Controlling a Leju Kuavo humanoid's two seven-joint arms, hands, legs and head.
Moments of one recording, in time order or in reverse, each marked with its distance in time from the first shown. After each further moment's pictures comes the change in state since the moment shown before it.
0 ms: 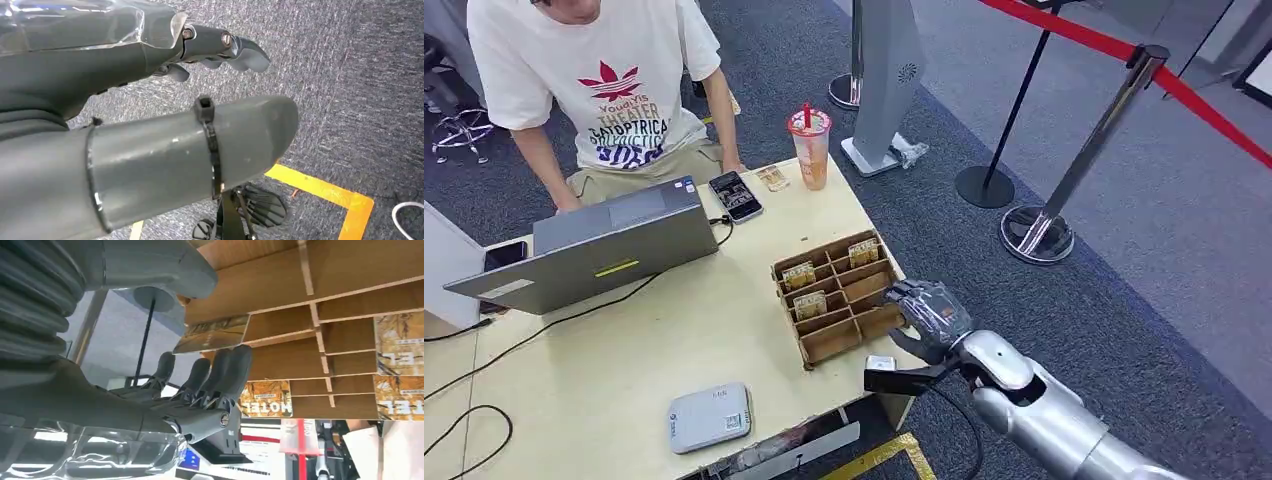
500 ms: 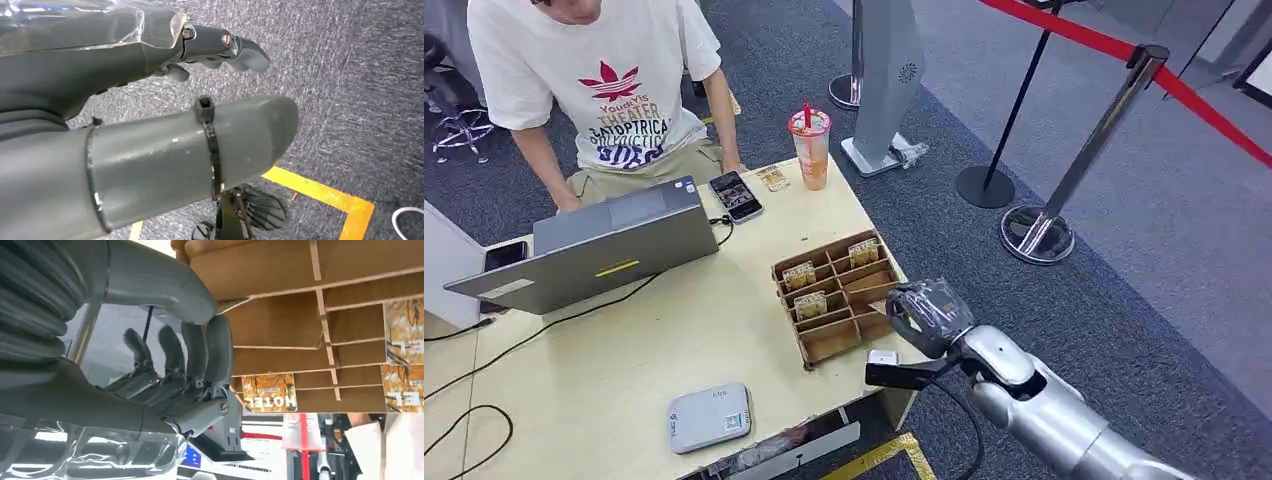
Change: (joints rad) left arm 0.001 0.007 0.000 0.000 0.007 0.002 0.006; right arm -0.021 -0.007 0.000 0.021 -0.014 -0.011 -0.011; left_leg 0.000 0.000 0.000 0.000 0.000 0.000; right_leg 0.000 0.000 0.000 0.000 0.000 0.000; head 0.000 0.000
